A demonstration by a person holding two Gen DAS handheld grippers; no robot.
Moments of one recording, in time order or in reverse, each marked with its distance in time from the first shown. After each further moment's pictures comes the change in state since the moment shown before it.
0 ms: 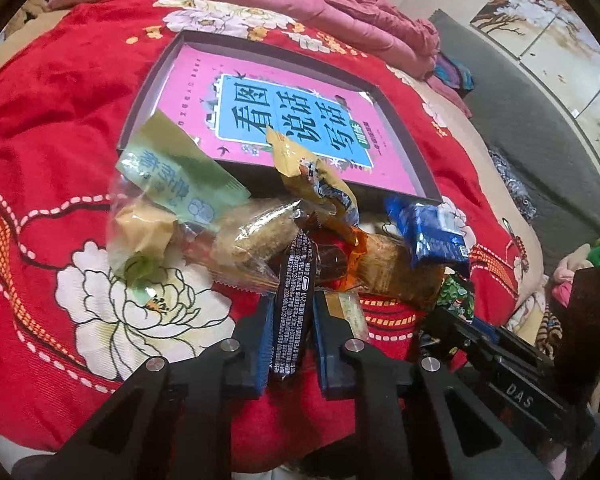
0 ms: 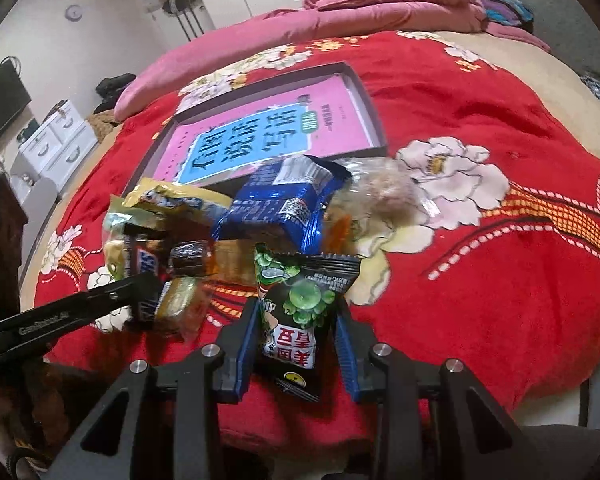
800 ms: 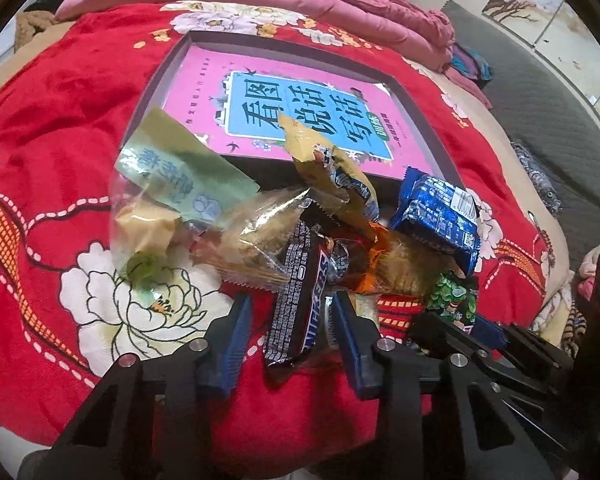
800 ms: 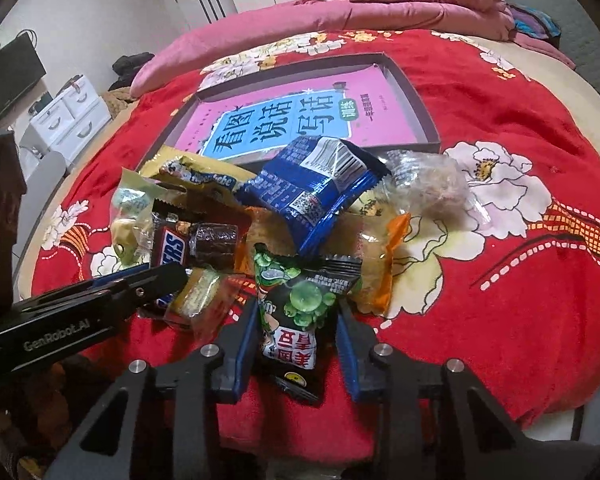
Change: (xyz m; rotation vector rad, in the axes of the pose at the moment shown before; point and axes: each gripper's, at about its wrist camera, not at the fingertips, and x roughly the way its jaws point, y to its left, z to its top) left arm 0.012 -0.007 -0.001 0.018 0.007 0.099; right arm 0.018 0.031 0.000 -0.108 0.021 0.026
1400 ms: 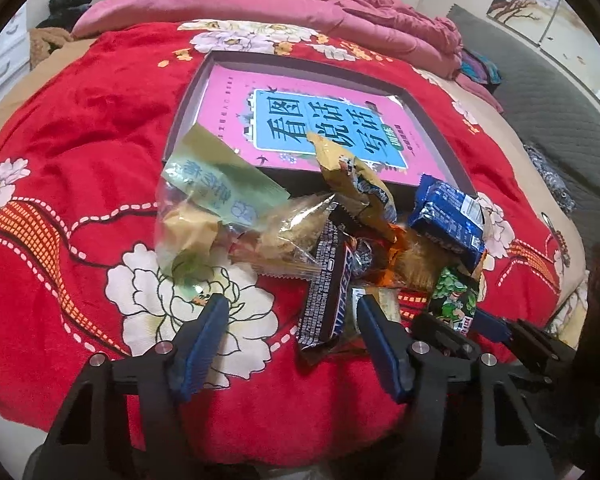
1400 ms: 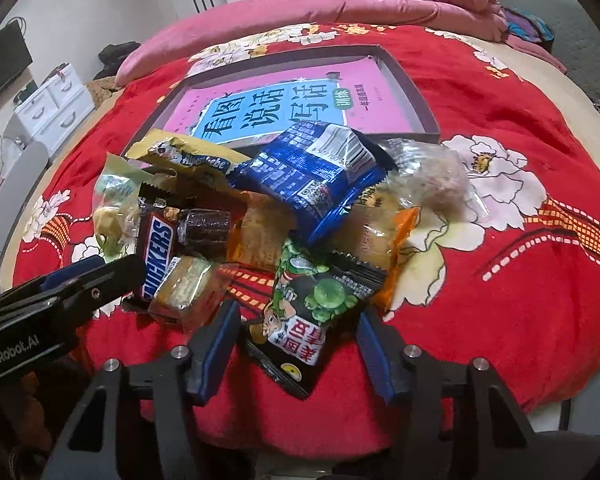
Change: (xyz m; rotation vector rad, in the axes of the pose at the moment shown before) left arm -0.019 0.004 -0.007 0.022 -0.056 0.084; right arm 0.014 0.009 -0.003 -0.006 0.040 -0.078
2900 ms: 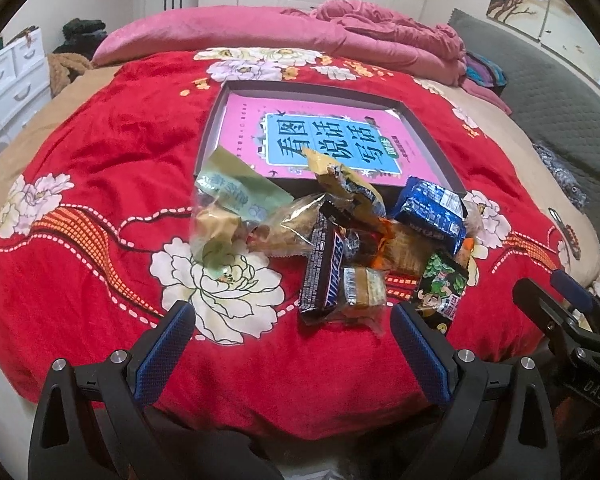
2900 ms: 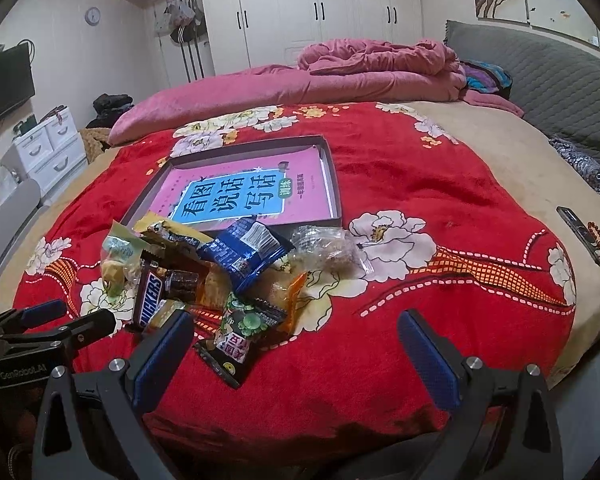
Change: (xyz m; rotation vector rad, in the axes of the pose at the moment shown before) left arm -0.046 -0.014 -0.023 0.033 -0.070 0.093; right arm -0.089 -0.034 -0.015 0.003 -0.257 -0.090
